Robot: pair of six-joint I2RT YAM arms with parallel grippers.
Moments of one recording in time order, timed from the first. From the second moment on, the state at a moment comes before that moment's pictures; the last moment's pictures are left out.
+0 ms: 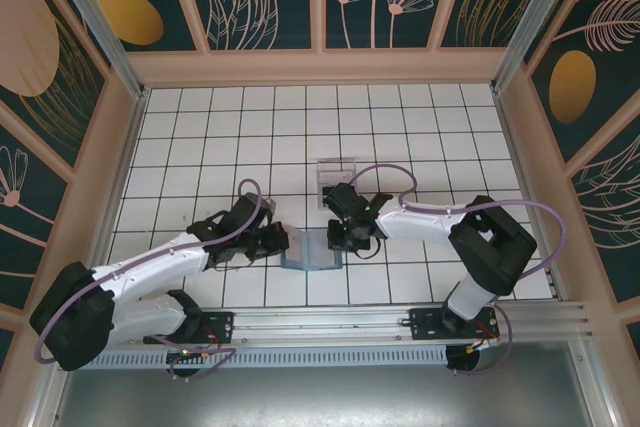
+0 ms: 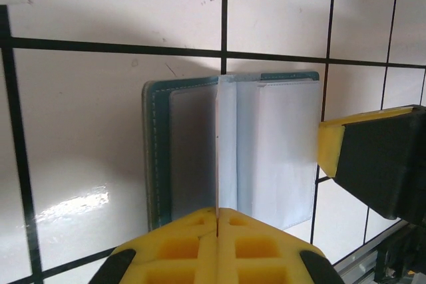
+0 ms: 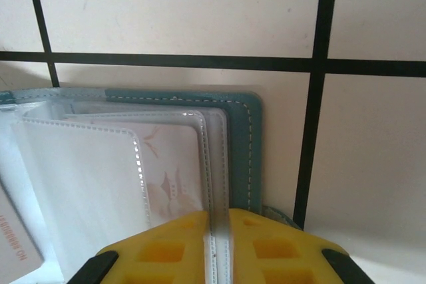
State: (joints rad) left arm -0.75 1.14 0.54 -0.34 0.22 -0.94; right arm 0.91 1.62 0.86 -0.48 -0.14 0.88
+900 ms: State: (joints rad) left arm -0.75 1.31 1.07 -0.57 0.04 -0.13; right arm 0.85 1.49 0.88 -0.59 -0.07 0.86
